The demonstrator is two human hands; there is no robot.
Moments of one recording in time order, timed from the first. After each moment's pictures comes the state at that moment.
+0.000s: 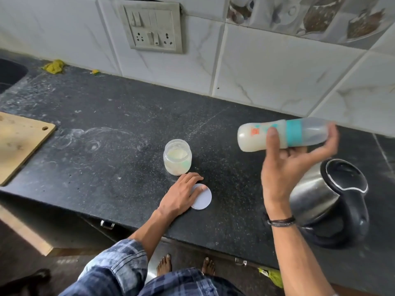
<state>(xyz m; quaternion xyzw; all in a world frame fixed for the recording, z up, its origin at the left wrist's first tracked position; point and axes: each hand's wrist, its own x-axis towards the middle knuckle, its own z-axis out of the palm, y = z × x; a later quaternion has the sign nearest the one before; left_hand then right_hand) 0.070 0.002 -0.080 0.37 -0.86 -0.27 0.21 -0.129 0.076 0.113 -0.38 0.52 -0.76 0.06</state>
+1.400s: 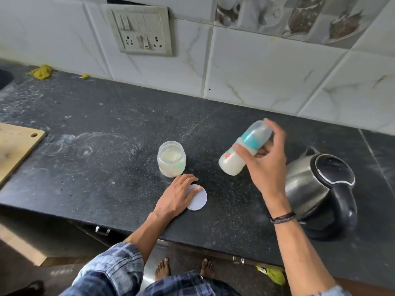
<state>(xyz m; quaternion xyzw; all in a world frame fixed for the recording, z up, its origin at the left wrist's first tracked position) 0.071 0.003 -0.083 0.37 -0.86 -0.28 0.22 -0.138 0.088 0.109 -0.44 0.64 -0.62 0.12</state>
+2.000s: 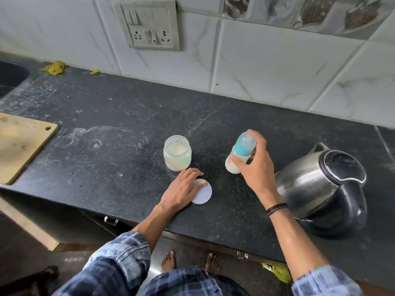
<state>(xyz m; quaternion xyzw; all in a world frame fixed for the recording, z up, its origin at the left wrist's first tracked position) 0.070 0.003 -0.078 0.37 -0.86 -0.27 0.21 -0.161 0.074 0.036 -0.52 0.72 -0.45 0.14</state>
